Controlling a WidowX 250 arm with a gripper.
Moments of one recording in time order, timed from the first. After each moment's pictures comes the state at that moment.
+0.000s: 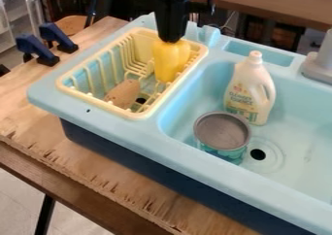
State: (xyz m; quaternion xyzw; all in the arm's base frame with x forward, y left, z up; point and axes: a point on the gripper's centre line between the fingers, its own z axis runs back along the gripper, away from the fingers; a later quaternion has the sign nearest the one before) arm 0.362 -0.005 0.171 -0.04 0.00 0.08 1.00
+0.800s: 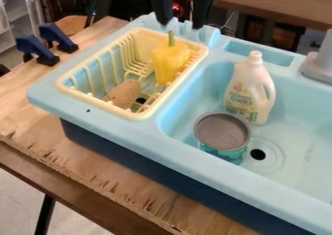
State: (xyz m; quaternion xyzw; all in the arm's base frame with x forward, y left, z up) arm 0.362 -0.028 0.199 -0.05 -0.06 0.03 1.00
